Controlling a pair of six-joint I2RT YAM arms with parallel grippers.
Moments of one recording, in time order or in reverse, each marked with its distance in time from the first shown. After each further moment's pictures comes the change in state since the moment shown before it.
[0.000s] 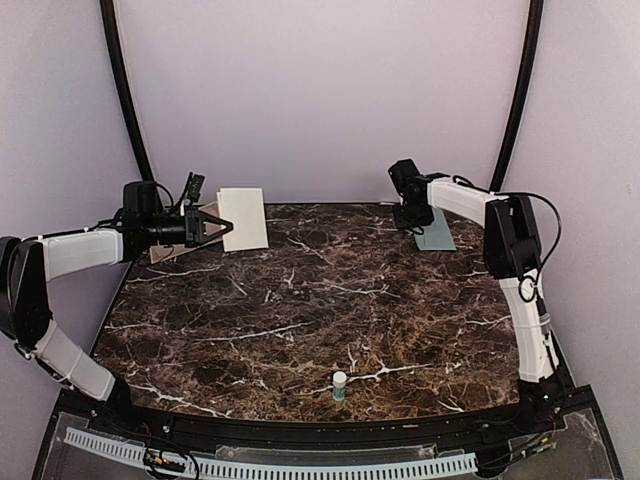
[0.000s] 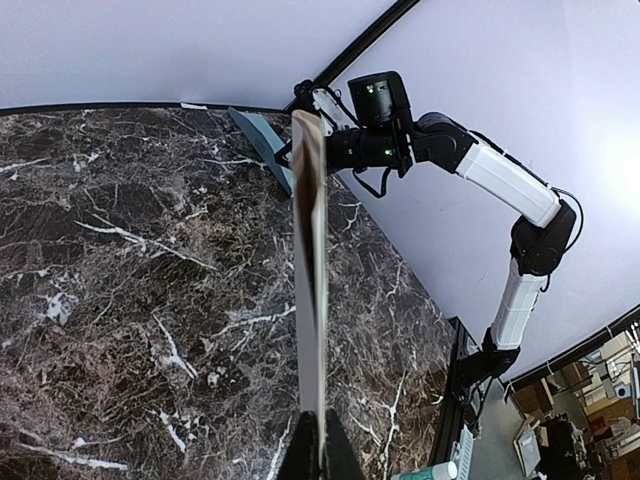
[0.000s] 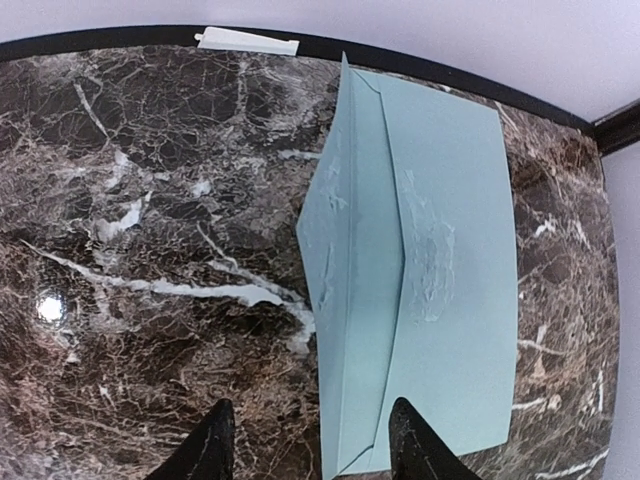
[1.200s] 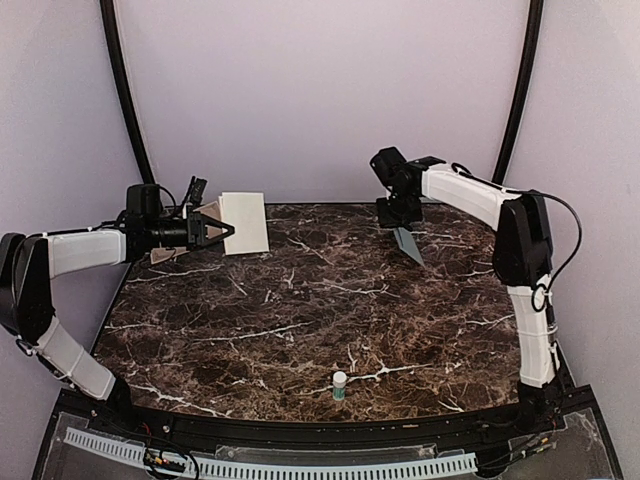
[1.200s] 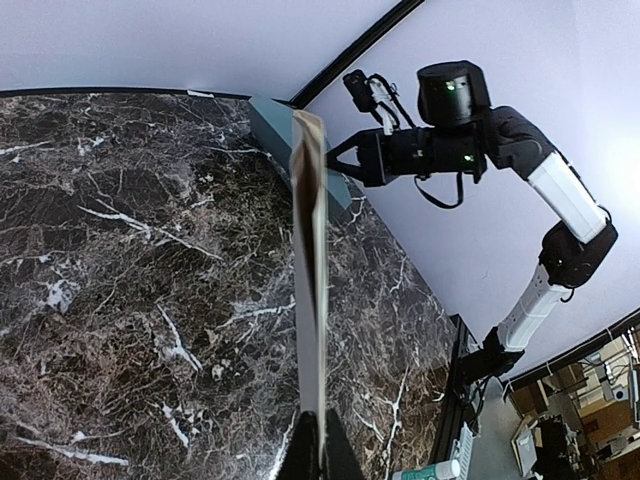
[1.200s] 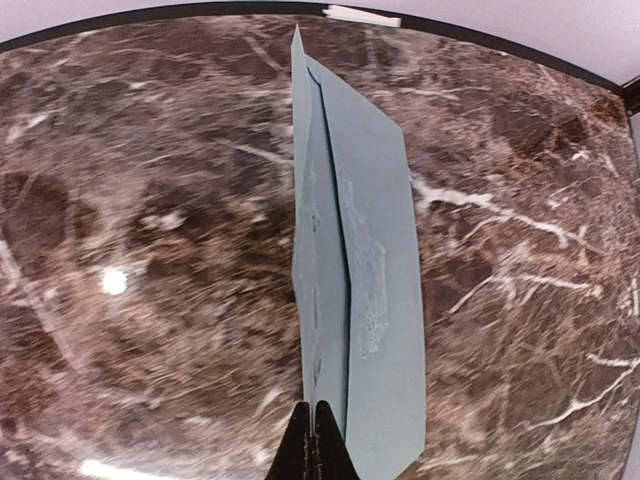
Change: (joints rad) left arm 0.000 0.032 -0.003 0.000 0.000 0.002; right arm 0.130 -0.147 -0.020 -0.203 -0.057 0.183
